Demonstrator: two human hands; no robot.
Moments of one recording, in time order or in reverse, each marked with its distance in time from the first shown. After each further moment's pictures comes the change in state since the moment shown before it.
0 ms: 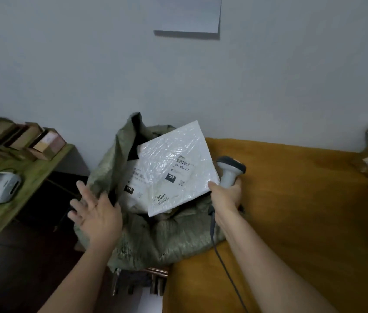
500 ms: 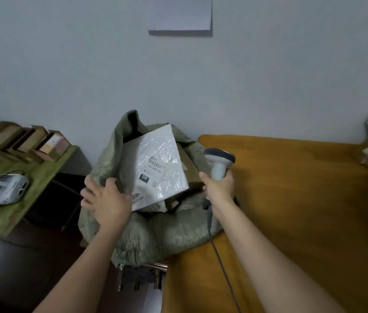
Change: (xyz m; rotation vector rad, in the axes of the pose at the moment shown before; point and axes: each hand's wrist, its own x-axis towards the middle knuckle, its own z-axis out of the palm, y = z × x) left_hand -0.011 0.032 -0.024 -0.181 0.011 0.006; right_hand 0.012 0.011 -0.005 -0.050 -0.170 -0.009
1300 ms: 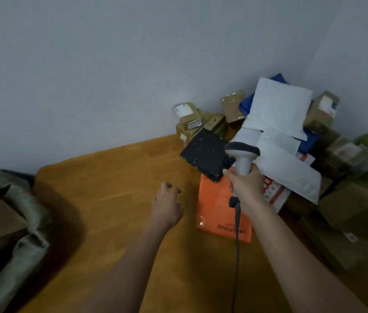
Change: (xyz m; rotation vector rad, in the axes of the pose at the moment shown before) left_hand -0.370 0.418 0.138 -0.071 -0.657 0.961; right_hand 0.050 -0.074 -0.539 -0.012 0.504 -0.093
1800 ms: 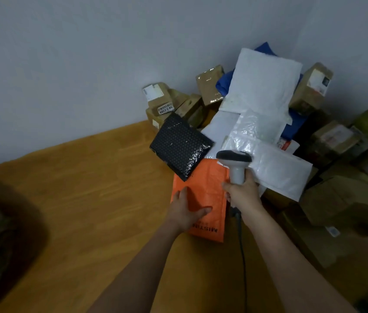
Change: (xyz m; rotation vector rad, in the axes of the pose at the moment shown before) left_hand 0.034 0.082 0.104 -0.373 -0.297 -0.139; right_hand 0.067 0.056 -0.067 -0.119 -0.093 0.143
